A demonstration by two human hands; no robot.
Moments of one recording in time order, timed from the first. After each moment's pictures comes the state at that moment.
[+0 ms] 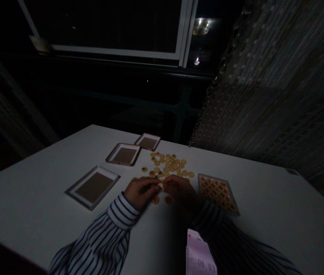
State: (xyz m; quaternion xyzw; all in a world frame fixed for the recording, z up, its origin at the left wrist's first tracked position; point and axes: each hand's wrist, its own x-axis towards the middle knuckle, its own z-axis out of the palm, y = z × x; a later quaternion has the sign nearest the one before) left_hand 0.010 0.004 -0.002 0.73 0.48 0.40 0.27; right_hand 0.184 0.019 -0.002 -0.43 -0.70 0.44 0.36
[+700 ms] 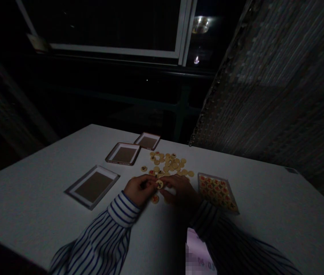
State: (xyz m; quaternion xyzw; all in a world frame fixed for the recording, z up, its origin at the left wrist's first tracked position) left_hand 0.014 0.009 -0.008 0.66 0.53 0.40 0.34; right_hand 0.190 0.018 -0.004 -0.38 -0.87 0.09 0.31
